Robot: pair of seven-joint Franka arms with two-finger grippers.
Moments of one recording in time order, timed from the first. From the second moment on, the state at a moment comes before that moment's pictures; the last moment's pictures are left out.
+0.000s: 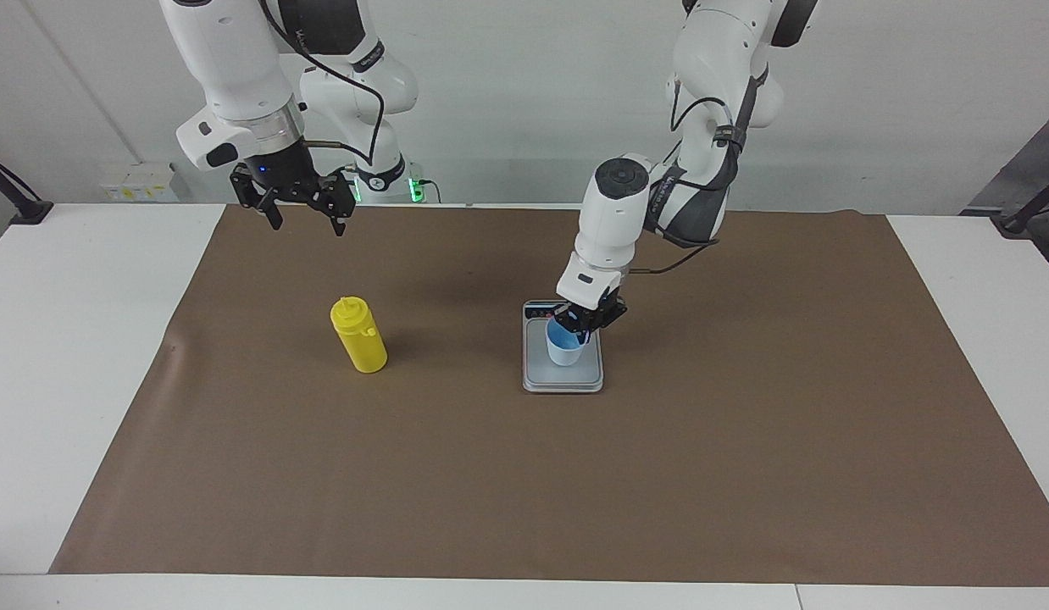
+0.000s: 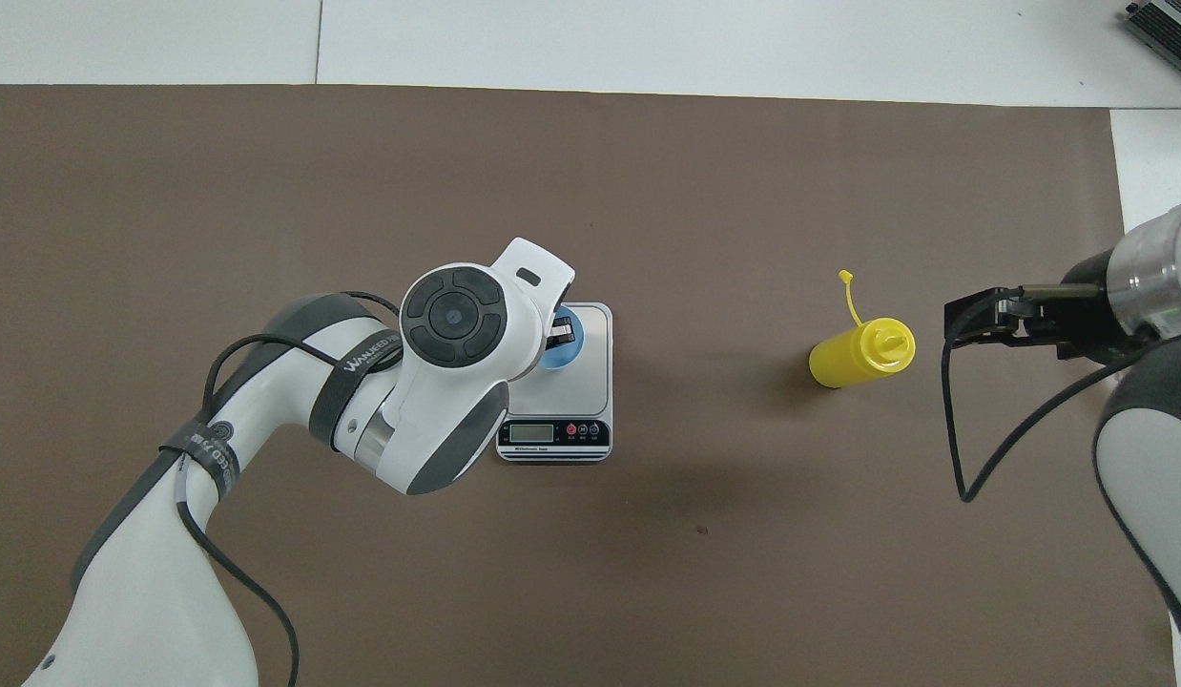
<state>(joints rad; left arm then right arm) -0.45 0.30 -0.18 -1.83 0.07 2.24 -0.83 0.04 -0.05 0.06 -1.65 -0.02 1.58 0.21</state>
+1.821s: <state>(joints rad) 0.04 -0.07 -0.14 -1.68 0.00 1.59 -0.04 -0.11 -0.20 0.02 -2.13 0.24 2.10 -0.86</state>
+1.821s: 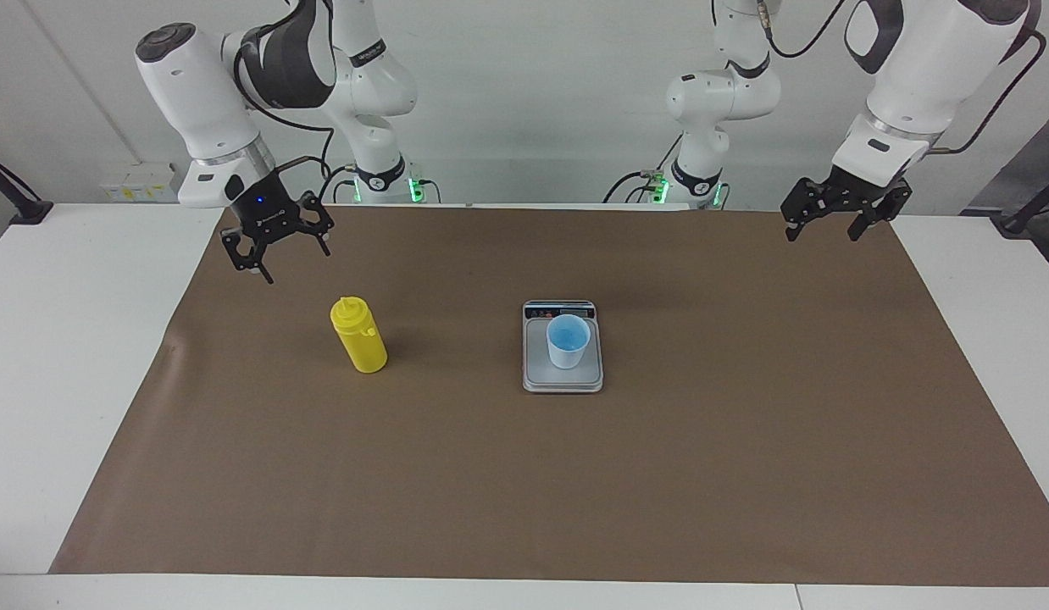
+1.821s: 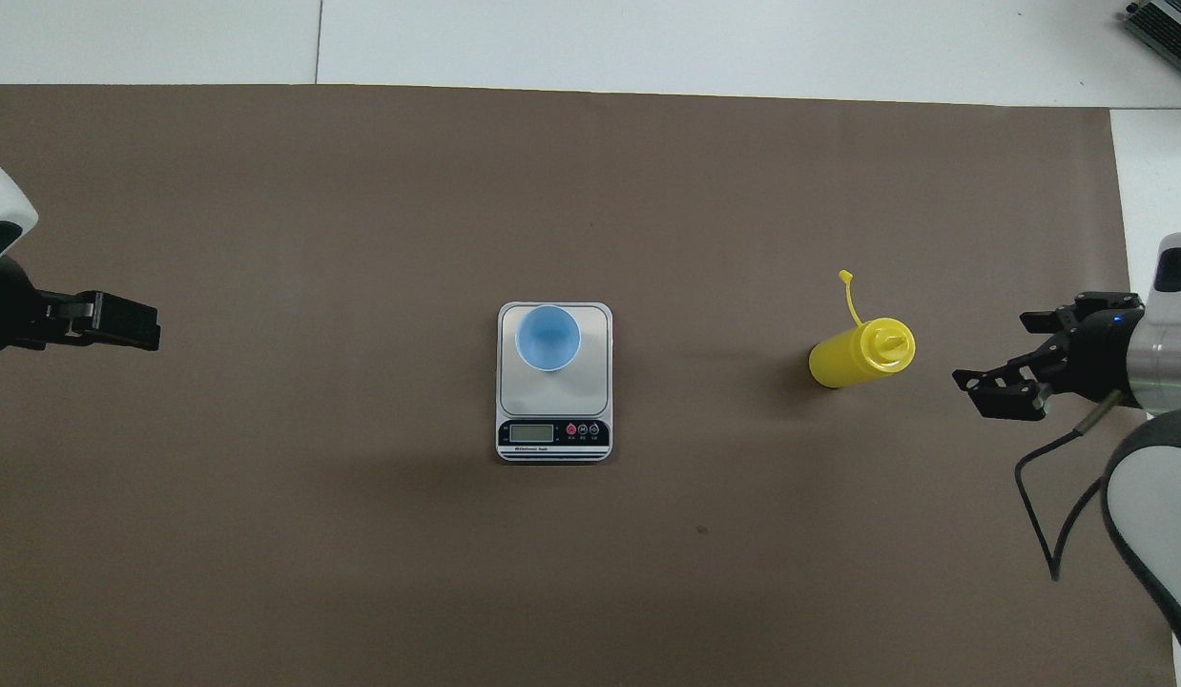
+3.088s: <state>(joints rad) 0.05 -0.07 -0.15 -1.61 -0.01 1.49 -0.03 -0.25 -0.07 0.01 -2.28 0.72 2.22 -1.68</state>
